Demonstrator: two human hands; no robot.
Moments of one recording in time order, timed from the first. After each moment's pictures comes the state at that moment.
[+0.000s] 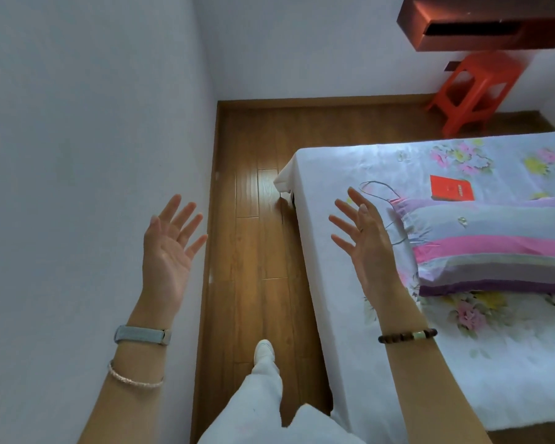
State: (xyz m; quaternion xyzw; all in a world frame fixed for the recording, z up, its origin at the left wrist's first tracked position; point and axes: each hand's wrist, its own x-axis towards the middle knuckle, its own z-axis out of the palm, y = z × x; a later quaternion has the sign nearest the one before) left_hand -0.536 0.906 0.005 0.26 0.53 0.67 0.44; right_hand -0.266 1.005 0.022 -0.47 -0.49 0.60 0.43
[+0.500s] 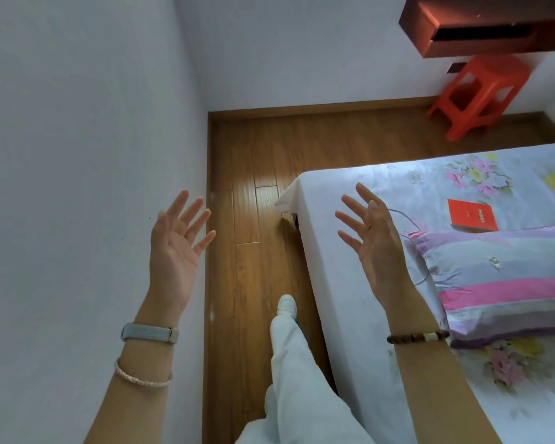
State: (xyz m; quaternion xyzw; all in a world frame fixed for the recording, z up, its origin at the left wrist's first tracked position) left_hand -0.632 1.109 0.004 0.28 0.51 0.66 0.47; right_hand -0.358 1.191 0.022 -0.49 -0.48 0.58 0.44
